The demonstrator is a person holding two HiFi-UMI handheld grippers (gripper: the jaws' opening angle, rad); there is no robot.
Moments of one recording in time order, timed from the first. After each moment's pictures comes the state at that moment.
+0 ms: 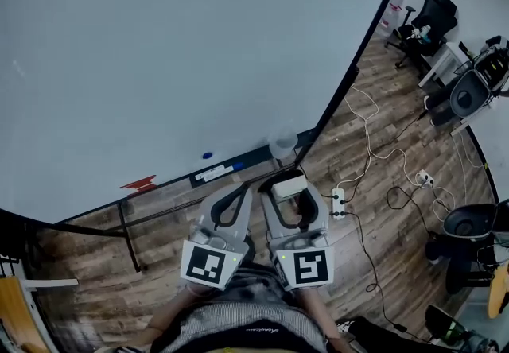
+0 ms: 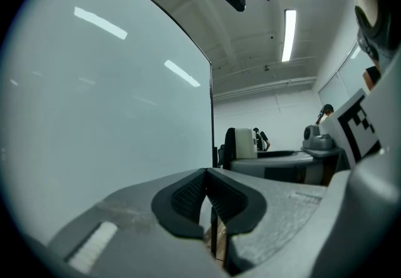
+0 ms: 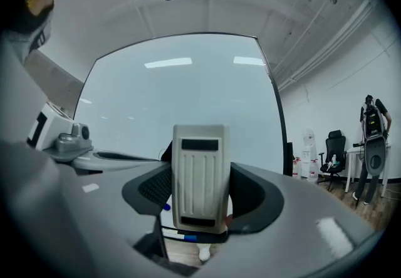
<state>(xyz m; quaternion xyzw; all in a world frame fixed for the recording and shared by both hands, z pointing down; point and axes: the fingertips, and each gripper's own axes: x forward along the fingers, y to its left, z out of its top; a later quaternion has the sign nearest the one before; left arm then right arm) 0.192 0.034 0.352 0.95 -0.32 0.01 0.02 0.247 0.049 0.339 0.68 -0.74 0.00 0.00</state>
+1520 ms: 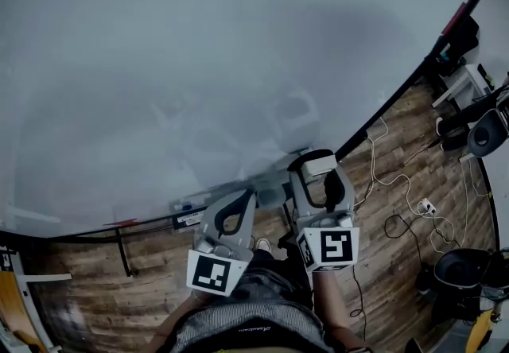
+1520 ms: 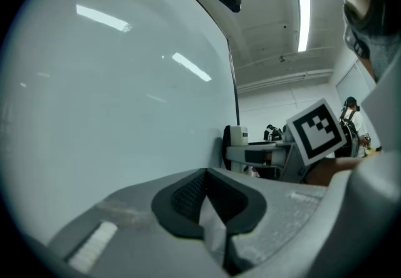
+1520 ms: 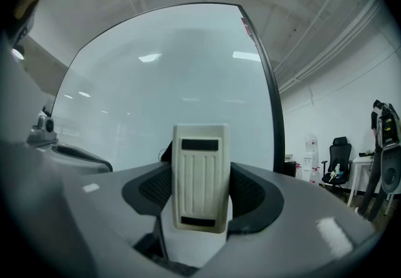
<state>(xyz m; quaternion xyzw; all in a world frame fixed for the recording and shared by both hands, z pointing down) 0.297 -0.107 0.358 0.93 -0.37 0.02 0.04 0.414 -0.131 0.327 0.67 -0.74 -0.02 0.02</state>
